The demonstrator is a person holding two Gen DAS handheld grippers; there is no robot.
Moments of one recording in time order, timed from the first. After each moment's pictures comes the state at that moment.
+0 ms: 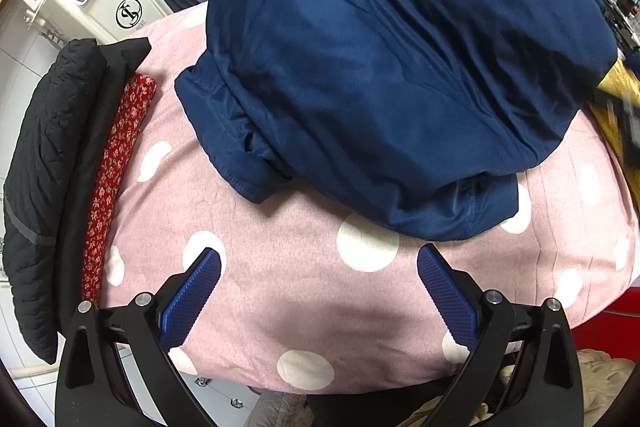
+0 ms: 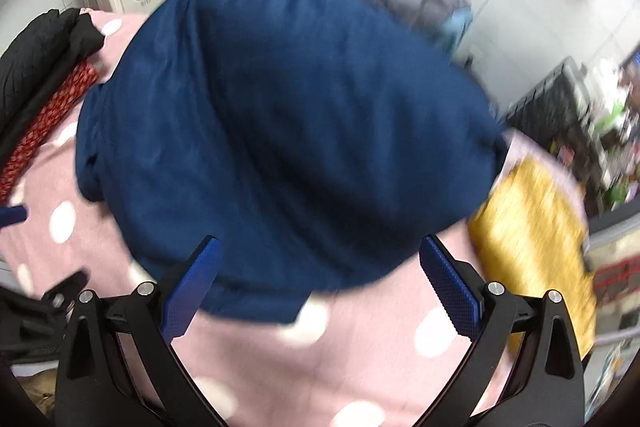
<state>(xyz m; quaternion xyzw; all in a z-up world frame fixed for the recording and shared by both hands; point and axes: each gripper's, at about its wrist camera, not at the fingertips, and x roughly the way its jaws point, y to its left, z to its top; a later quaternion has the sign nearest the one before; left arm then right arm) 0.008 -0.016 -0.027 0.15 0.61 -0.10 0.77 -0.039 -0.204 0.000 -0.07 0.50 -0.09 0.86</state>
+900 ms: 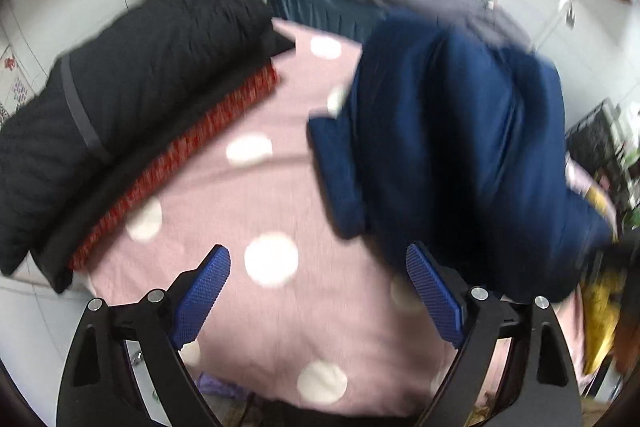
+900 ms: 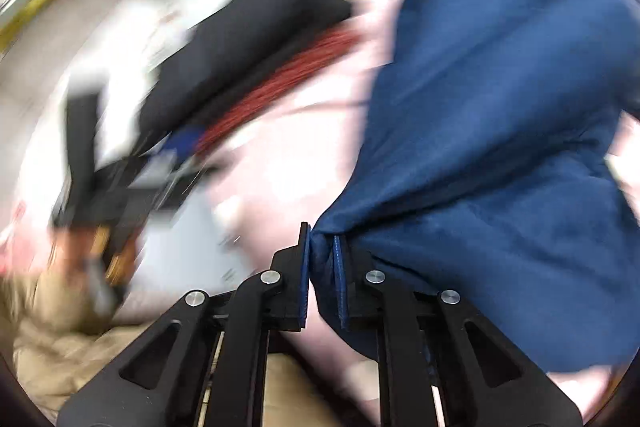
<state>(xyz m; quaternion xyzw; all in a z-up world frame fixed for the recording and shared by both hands) 0.004 0.141 0.045 -0.07 0.52 -0.01 0.85 -0.028 -0.057 0.012 0.06 0.56 0.41 0.71</state>
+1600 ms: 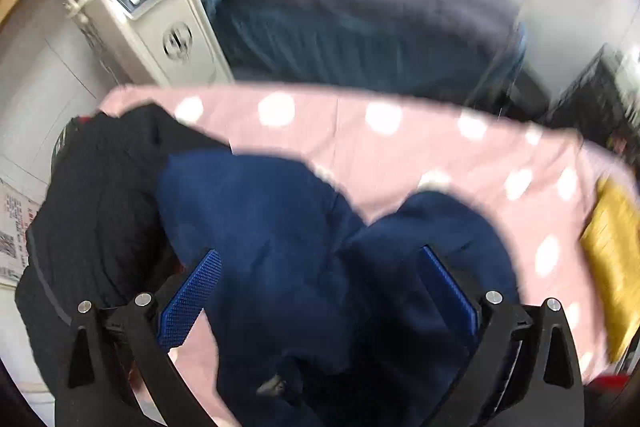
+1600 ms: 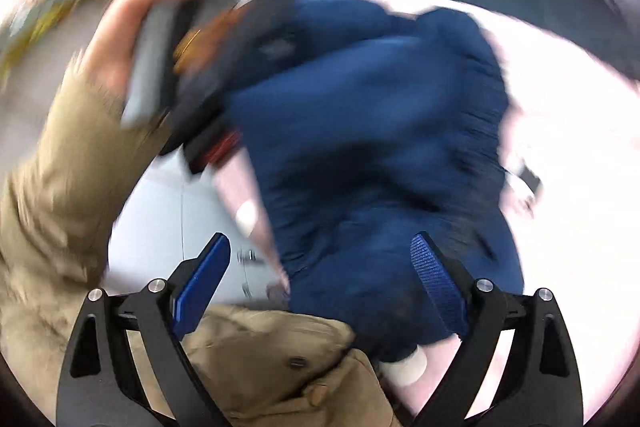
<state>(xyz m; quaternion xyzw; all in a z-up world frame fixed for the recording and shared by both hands) 0.197 0.030 0.050 0.08 0.58 -0.05 0.81 -0.035 -0.180 0.011 0.20 0.54 0.27 0.77</state>
